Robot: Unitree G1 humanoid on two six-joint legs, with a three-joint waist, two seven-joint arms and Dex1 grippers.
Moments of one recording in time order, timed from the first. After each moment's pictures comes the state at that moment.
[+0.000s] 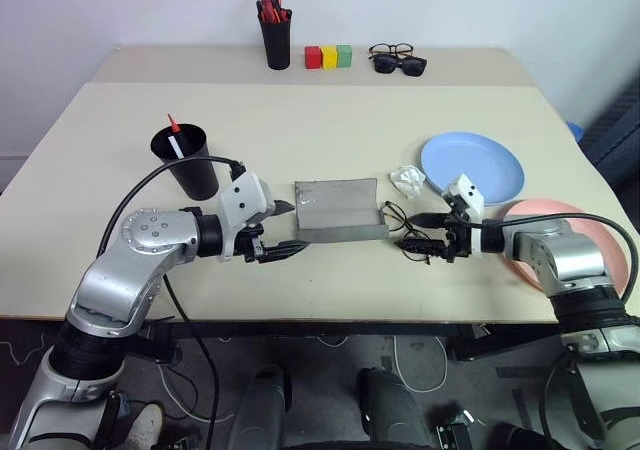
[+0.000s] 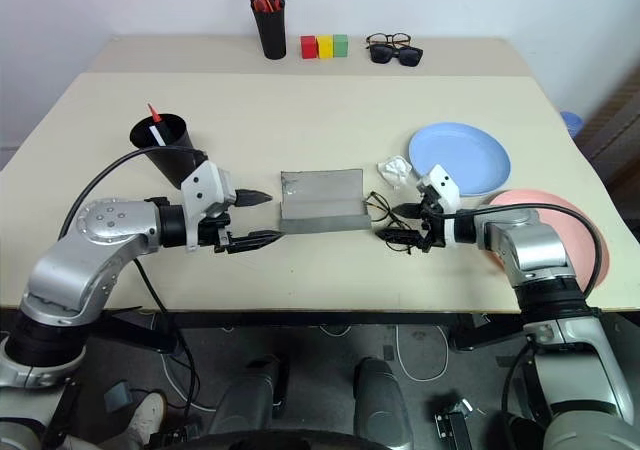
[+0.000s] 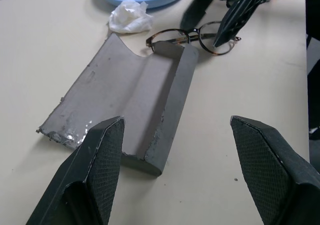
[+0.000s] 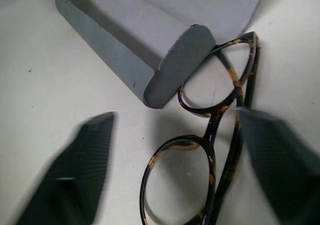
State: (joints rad) left arm -0.41 0.67 -0.08 -0.44 -0.34 0.70 -0.91; right arm -0.54 -0.71 0.09 0.27 0.37 0.60 1.13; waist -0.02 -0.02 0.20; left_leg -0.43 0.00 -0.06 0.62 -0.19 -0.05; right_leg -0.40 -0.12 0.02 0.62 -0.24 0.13
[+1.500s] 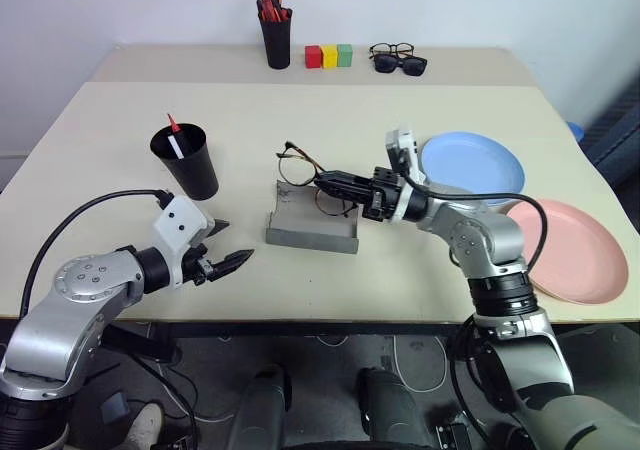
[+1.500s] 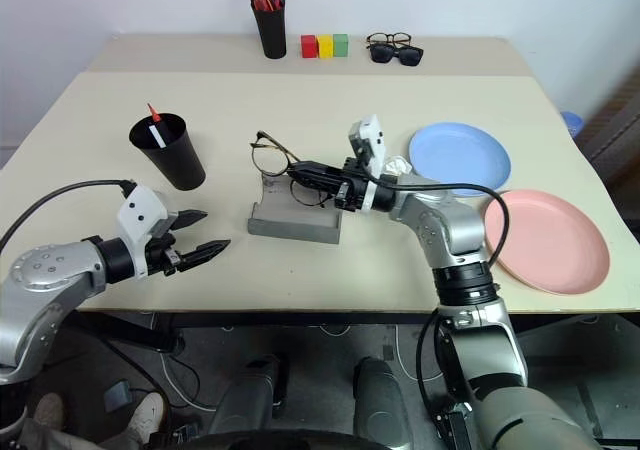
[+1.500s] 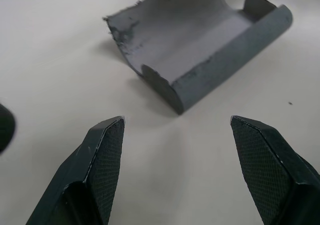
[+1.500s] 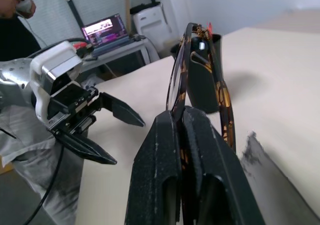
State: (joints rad) left arm -0.07 0.78 0.17 -0.57 -0.43 0.78 -0.70; right arm -0.67 -0.26 0.05 0.10 0.52 0.55 0.98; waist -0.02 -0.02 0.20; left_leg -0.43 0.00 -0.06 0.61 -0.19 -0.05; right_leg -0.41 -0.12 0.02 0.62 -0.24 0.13
